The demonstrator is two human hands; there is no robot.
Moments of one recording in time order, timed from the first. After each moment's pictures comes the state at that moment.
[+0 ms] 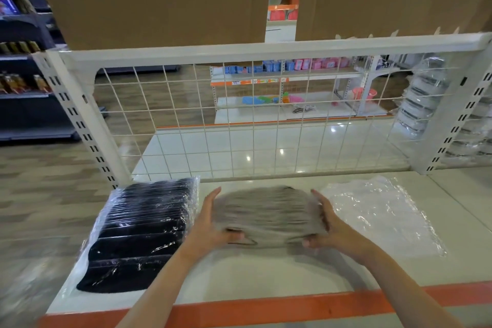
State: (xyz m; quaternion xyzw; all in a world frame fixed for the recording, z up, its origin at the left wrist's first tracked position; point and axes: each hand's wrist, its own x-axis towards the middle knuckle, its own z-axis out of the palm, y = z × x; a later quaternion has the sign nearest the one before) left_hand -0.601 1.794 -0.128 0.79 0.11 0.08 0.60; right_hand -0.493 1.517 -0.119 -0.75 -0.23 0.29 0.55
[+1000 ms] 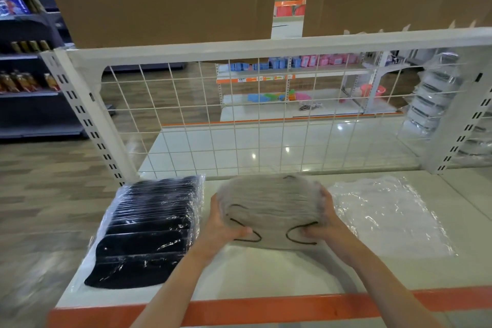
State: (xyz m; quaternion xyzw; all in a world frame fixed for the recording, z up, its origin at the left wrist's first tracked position) left_hand -0.594 1.784 -0.140 0.69 0.11 0.07 0.71; right_hand -0.499 1.541 -0.134 -0.68 -0.22 0.24 0.66
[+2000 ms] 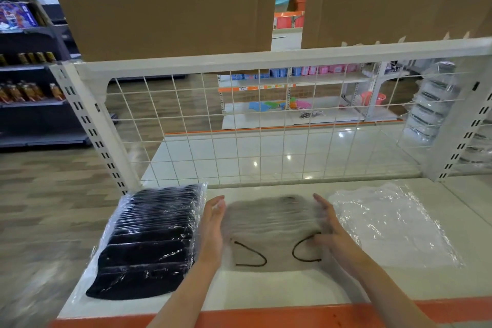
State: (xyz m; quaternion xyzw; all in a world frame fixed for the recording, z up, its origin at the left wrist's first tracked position) left_hand -0.592 1.771 -0.125 0.64 0.23 0.23 0.70; right_hand -0.500 1.540 -0.135 -0.64 -0.18 0.25 0.71
